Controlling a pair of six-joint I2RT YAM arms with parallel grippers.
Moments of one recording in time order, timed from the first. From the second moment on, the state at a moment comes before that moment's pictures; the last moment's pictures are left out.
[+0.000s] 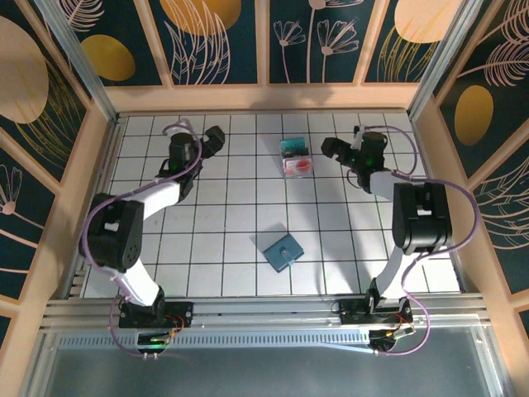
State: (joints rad) left arm -0.33 1.82 1.07 0.44 -0.01 -0.75; right arm 0.09 1.85 1.02 0.33 -0.37 0.50
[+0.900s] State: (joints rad) left arm -0.51 2.26 1.52 0.28 0.18 -0.73; right arm 0.18 2.06 1.15 0.34 -0.49 0.55
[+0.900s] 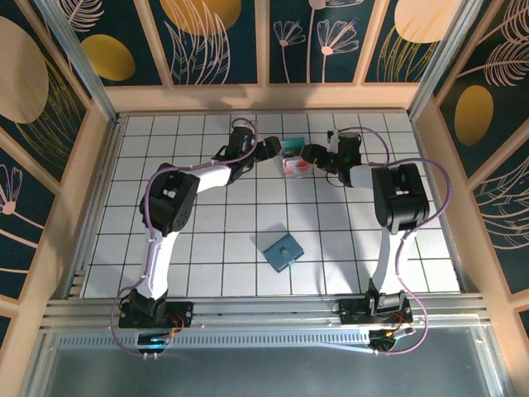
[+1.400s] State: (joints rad) left arm -0.53 2.29 1.52 0.26 0.21 -0.71; right arm 0.24 2.07 1.17 0.33 -0.50 0.56
